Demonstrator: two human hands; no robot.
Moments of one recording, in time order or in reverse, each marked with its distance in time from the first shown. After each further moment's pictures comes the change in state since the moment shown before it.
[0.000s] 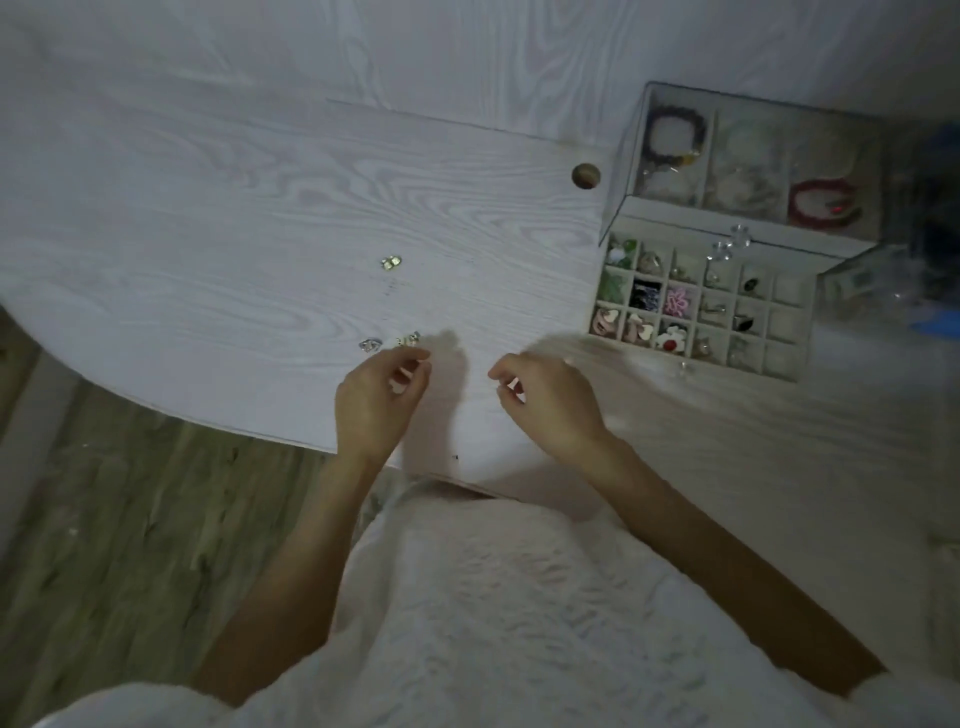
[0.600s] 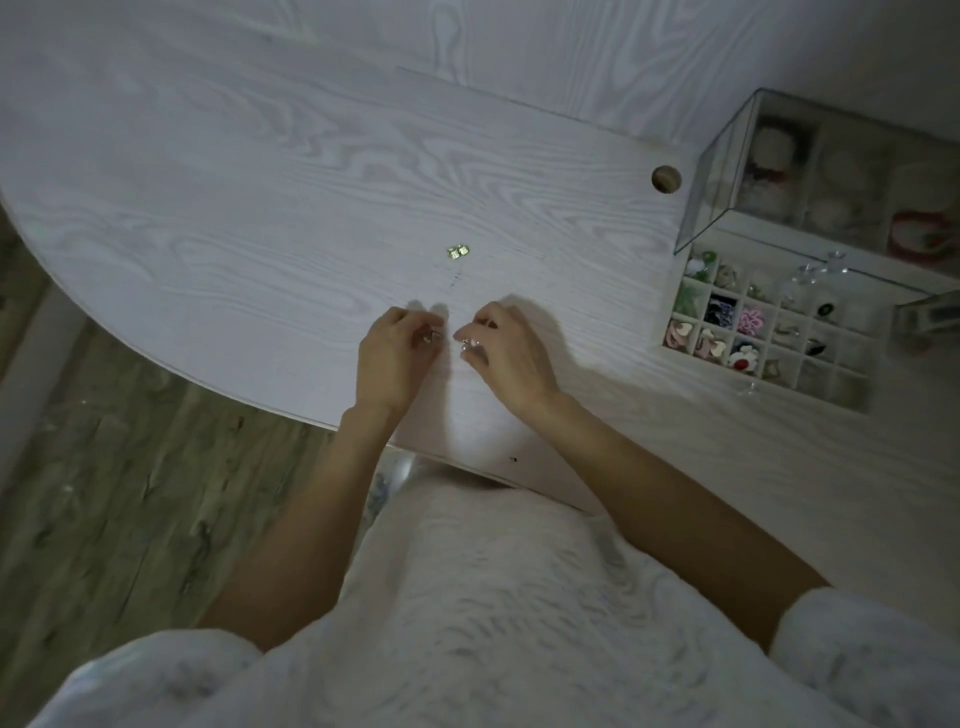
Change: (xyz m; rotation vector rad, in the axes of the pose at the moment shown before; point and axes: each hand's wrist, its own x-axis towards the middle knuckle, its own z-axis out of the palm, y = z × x) left_hand 0.049 -0.062 -0.016 0.046 -0.079 -0.039; right_hand 0.085 -0.049 0.080 -0.040 0.019 -0.139
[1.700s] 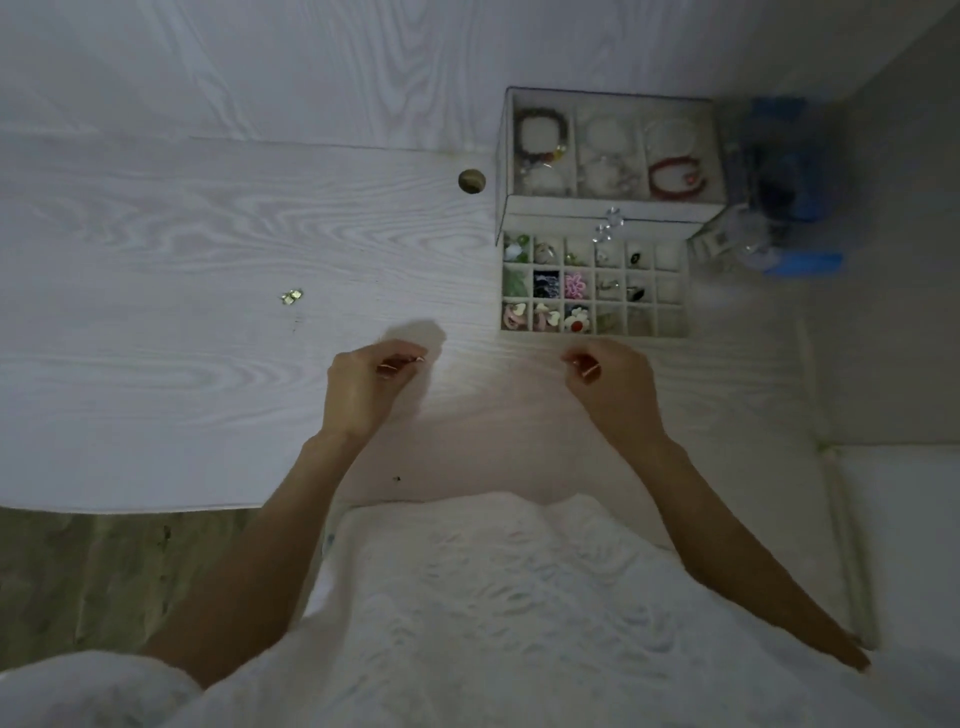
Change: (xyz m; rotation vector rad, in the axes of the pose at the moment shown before) left_hand -0.009 0.099 0.051 -0.210 -0.224 0.220; right_hand -0.151 0.120 -0.125 0.078 0.452 0.432
